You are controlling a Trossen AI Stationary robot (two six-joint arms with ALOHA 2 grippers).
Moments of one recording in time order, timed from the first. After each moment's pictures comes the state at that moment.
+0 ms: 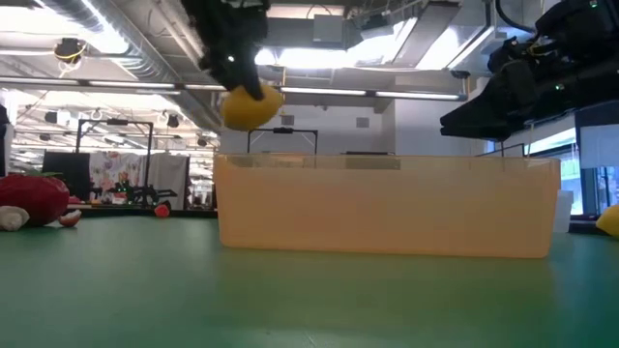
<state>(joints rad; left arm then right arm) 0.27 1.42 1.28 -0.79 -0.39 -0.17 -0.07 0.70 0.15 0.35 0.29 0.10</state>
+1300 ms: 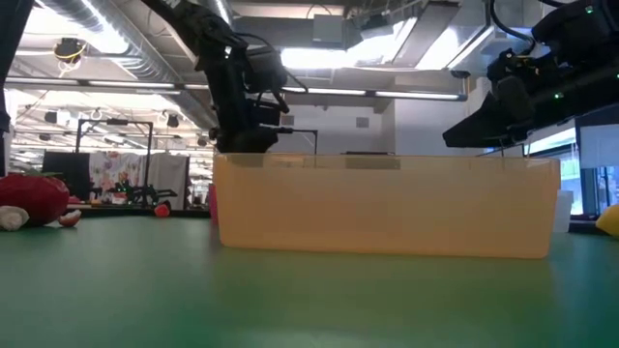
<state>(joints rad) 0.47 1.72 1.18 -0.61 -0.33 -0.08 -0.07 0.70 0.15 0.27 0.36 0.11</state>
